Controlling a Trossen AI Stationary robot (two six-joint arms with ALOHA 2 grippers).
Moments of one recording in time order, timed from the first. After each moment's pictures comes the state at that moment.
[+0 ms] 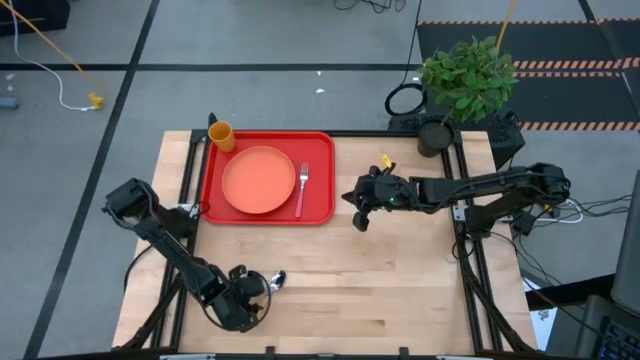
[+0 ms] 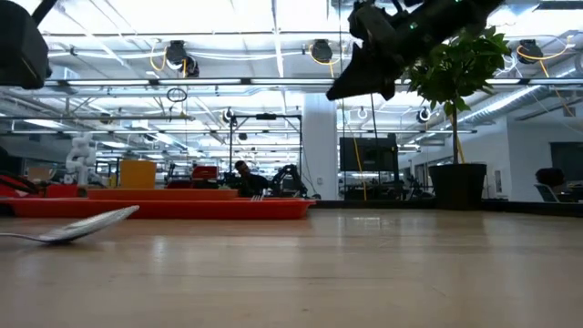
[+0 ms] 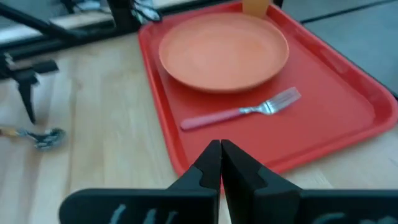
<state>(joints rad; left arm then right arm) -0.83 1.67 0.79 -0.26 -0.28 -1.19 -0.02 1.33 0.81 -0.01 0.22 0.23</state>
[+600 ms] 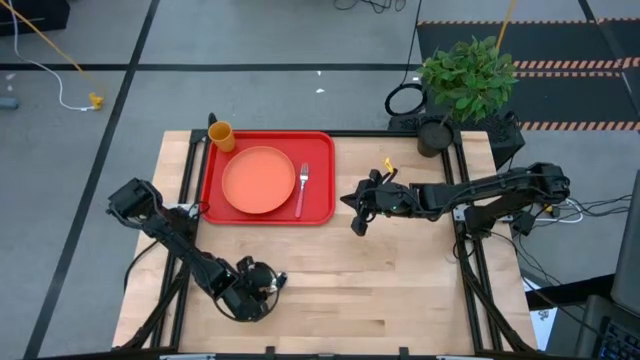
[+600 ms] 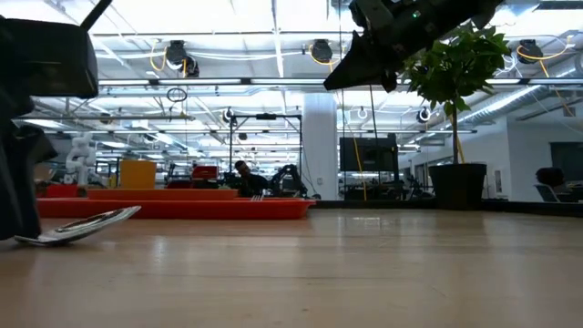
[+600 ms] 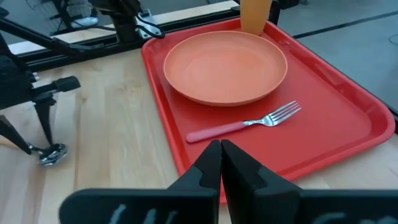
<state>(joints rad) -0.76 1.68 0.78 -0.24 -0.33 -1.13 0.05 1.33 0.81 0.03 0.32 0.26</state>
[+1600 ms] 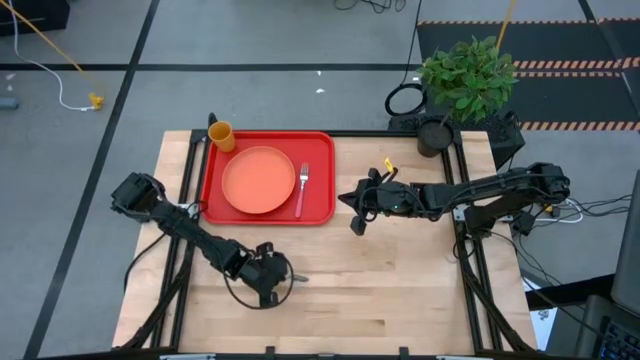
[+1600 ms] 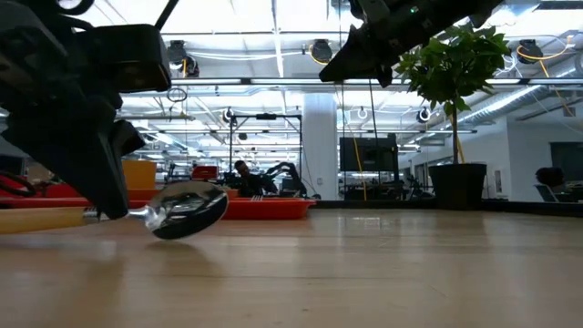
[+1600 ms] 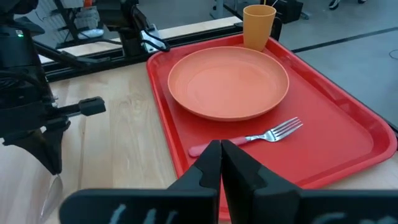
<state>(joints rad) -0.54 1.66 0.78 -0.17 -0.20 -0.68 0.05 1.34 0.81 0.09 0.32 0.23</state>
